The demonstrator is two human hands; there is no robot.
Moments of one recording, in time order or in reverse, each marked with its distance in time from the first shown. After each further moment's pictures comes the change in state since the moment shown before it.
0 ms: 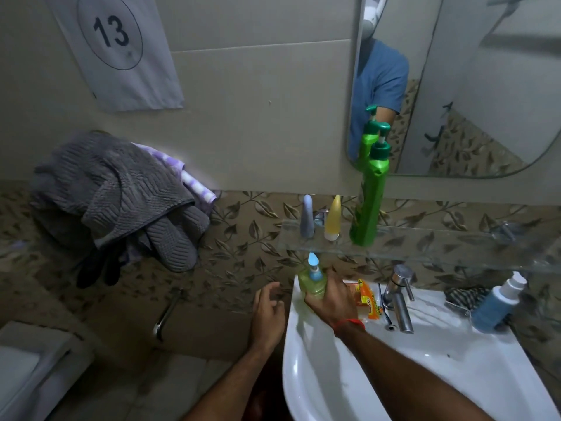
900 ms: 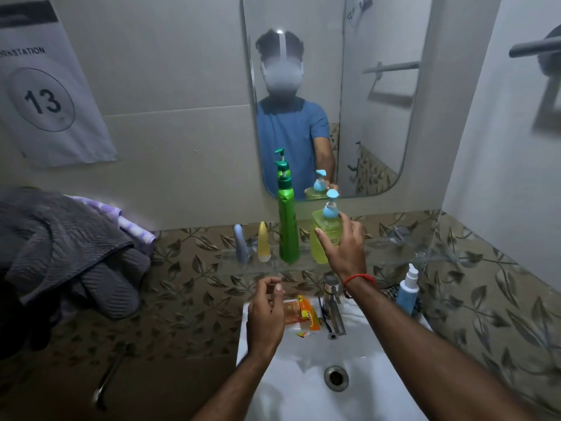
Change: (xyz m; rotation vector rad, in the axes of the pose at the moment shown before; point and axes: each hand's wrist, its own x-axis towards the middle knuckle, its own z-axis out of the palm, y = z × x) left_hand -0.050 0.116 0.068 -0.138 -0.024 0.338; right_hand 0.029 -0.002 -0.217 0.075 0.559 -0.100
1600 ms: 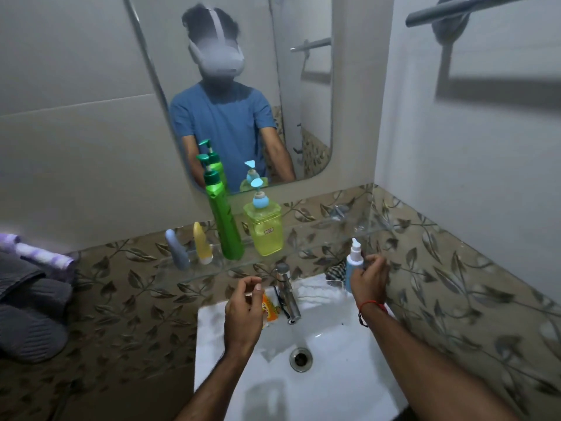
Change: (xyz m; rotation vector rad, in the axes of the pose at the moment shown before) left_hand -0.013 0.016 0.048 0.014 -0.180 0.002; right_hand -0.066 0.155 -0.070 0.042 0.331 0.580
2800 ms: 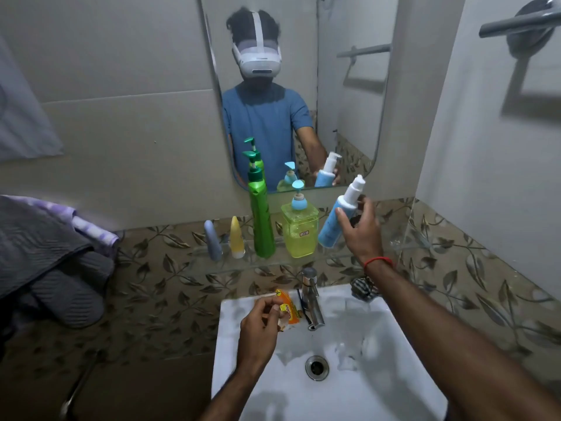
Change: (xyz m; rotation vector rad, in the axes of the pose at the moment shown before) left_hand -0.019 -0.036 -0.020 -0.069 -0.043 -0.134; right_hand 0.021 -0.134 0.044 0.175 -0.274 -0.489
